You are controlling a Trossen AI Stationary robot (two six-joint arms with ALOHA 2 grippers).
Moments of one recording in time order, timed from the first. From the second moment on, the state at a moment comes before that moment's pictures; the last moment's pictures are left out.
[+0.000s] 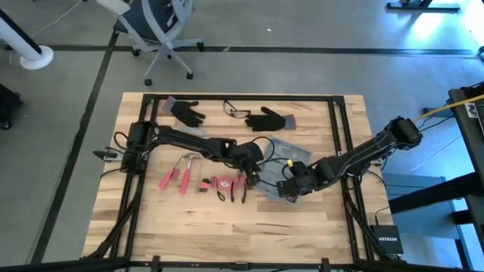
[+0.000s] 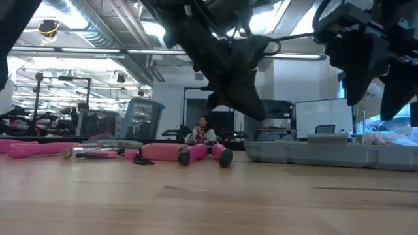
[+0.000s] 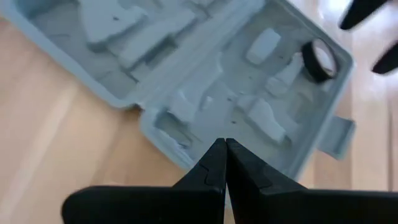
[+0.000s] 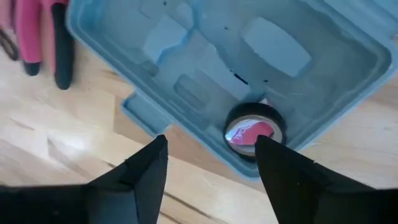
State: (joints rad) left arm 0.01 2.01 1.39 -0.20 0.01 -0.36; right arm 0.42 1.41 0.85 -0.68 0.04 1.76
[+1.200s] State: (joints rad) left arm 0.04 2.02 1.38 -0.25 0.01 -0.31; right arm 0.43 1.60 0.87 -0.72 0.14 1.83
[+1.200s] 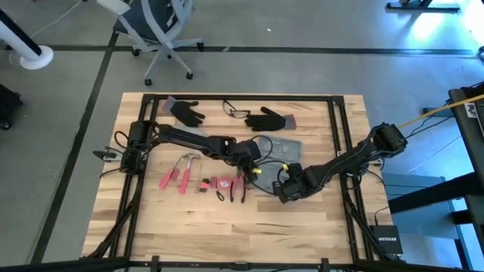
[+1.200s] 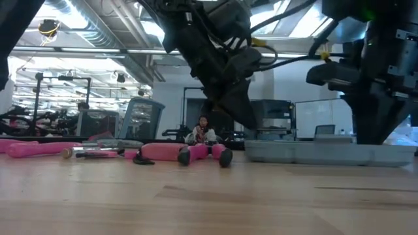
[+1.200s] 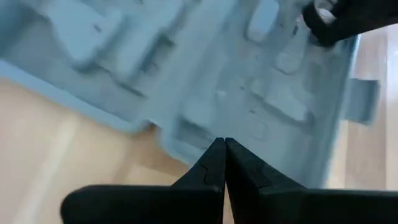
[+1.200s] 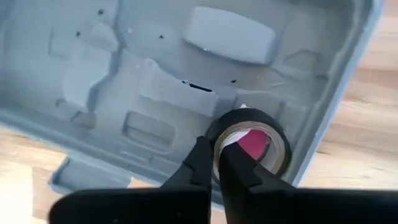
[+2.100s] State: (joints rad) left arm 0.17 1.86 1.38 -0.26 0.02 -0.21; right arm 0.48 1.45 0.92 -0.90 0.15 1.72
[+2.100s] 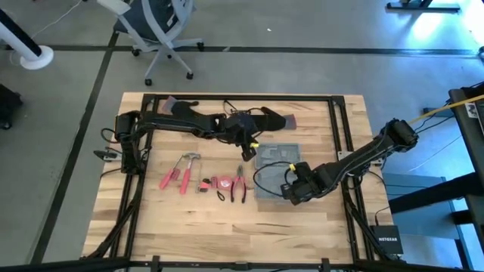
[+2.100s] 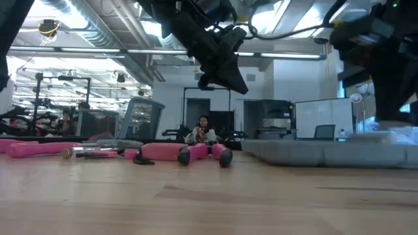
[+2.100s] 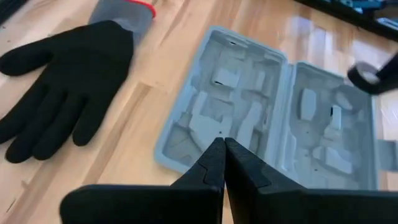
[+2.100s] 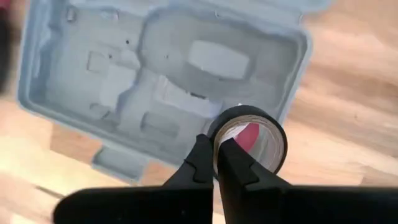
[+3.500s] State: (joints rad) left arm 0.07 1.42 1.35 -0.50 -0.15 -0.07; right arm 0.21 1.85 1.14 -0.30 0.09 1.22
